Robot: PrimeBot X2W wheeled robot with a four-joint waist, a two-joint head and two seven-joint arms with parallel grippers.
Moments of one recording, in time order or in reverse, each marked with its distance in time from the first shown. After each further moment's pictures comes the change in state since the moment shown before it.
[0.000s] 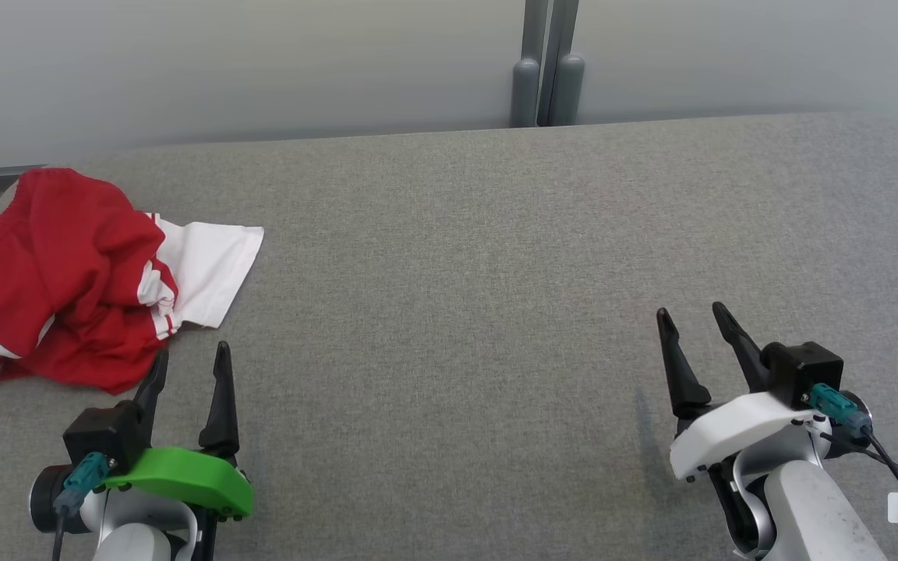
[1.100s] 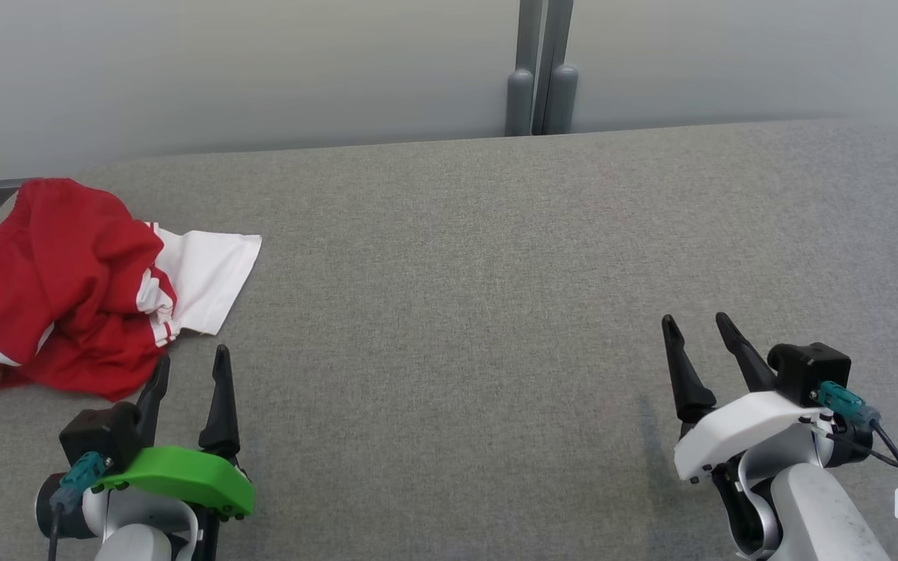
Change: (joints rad) left arm -0.003 -0.014 0.008 0.018 -0.064 -0.004 0.016; right arm 0.007 0.002 -0.018 0.002 0.082 0.000 0.055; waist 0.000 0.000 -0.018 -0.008
